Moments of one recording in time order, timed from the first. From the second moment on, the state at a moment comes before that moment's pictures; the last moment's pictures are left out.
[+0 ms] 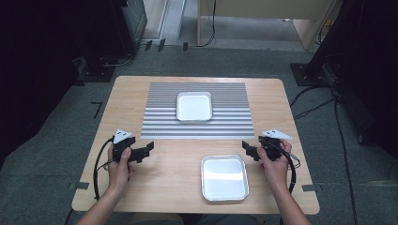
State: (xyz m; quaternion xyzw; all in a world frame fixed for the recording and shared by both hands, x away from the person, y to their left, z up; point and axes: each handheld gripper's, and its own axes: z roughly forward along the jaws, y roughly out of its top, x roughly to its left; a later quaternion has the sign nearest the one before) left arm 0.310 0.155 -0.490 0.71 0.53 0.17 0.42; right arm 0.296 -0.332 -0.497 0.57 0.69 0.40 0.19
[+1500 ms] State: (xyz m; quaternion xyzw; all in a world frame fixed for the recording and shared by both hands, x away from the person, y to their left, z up) left arm 0.240 0.247 -0.514 0.70 0.58 0.21 0.36; right arm 0.210 -0.424 -0.516 0.62 0.65 0.38 0.21
